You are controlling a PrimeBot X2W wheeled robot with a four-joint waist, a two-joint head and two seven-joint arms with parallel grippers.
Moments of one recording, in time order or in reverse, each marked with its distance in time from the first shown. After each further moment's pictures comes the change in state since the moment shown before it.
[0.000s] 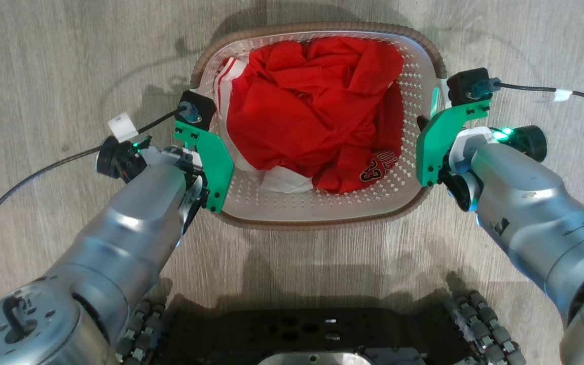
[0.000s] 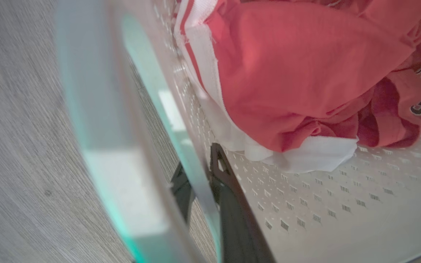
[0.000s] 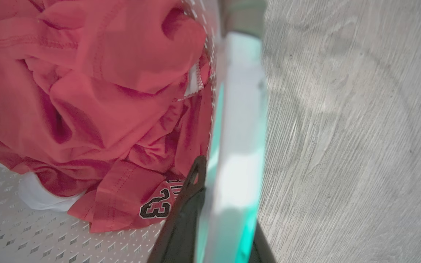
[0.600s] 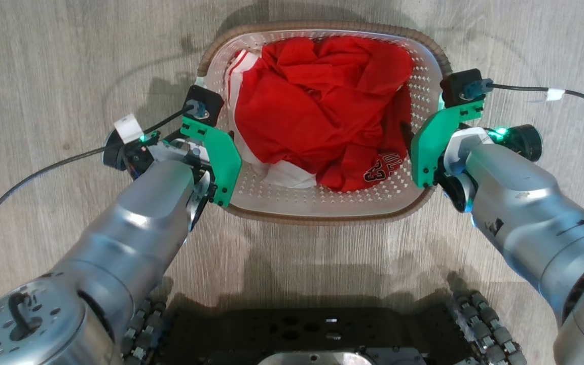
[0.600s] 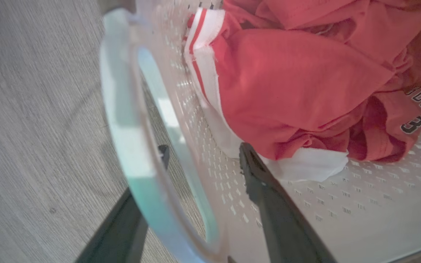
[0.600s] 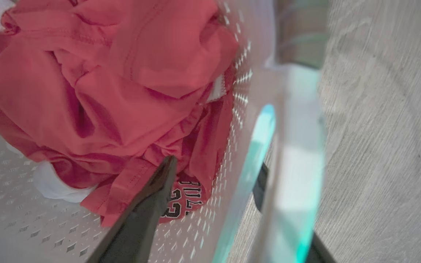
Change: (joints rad) left arm -0.011 -0.013 -0.009 -0.011 -0.001 0.053 -0.067; right arm -0.003 0.014 0.007 0.021 -0.002 0.000 -0.004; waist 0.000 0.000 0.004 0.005
